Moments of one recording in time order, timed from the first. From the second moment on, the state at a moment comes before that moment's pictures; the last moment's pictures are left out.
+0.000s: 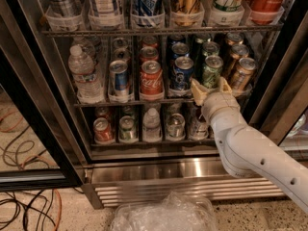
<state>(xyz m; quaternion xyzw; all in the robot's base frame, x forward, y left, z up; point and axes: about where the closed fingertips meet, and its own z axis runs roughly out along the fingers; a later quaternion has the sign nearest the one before) 0.643 -0.182 0.823 -0.03 0.71 0.03 0.70</state>
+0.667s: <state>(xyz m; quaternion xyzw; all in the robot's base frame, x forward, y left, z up) 0.656 -0.184 0.822 -0.02 0.71 0.02 0.71</state>
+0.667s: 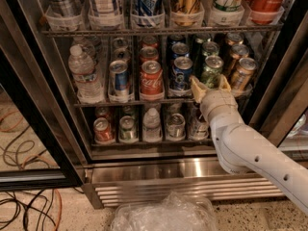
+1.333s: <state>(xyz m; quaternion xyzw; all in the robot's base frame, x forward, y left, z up) 0.669 -0.191 0.825 -0.01 0.70 0.01 0.71</state>
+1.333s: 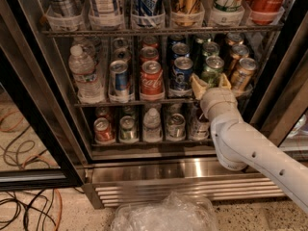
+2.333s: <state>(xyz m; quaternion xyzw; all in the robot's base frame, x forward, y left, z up) 0.669 -0.191 0.825 -0.01 0.70 0.01 0.71</state>
